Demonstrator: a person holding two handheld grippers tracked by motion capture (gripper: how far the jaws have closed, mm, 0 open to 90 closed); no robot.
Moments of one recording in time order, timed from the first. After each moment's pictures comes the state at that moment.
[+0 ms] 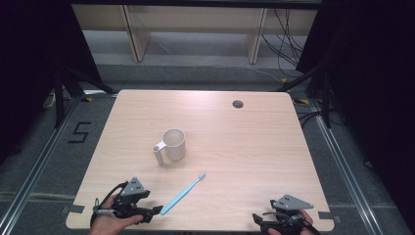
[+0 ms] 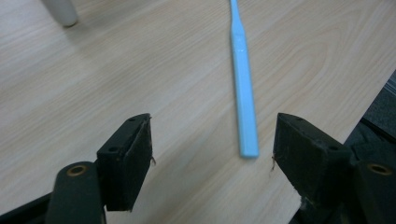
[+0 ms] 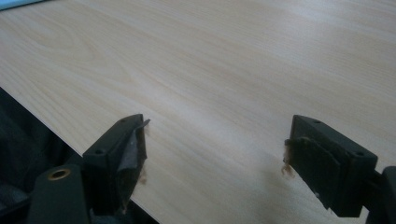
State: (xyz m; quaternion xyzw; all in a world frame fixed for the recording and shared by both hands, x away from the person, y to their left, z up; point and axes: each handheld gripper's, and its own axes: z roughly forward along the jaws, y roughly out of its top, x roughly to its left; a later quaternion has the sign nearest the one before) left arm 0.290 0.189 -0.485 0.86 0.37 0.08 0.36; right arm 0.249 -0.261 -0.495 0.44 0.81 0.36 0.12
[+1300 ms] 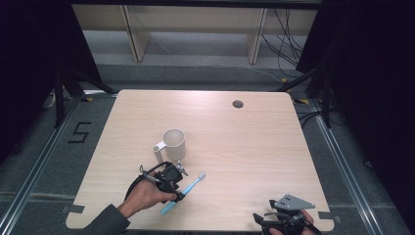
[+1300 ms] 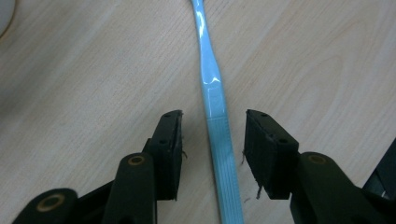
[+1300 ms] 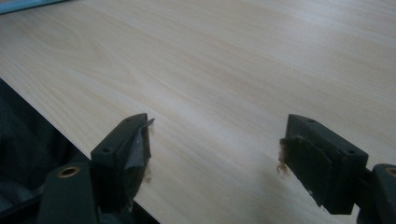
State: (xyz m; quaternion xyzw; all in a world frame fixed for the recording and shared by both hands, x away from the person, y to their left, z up) left arm 0.356 0.095 -0.475 0.93 0.31 0.01 0.18; right arm 0.247 -0.262 -0.495 0.45 0.81 0.37 0.12
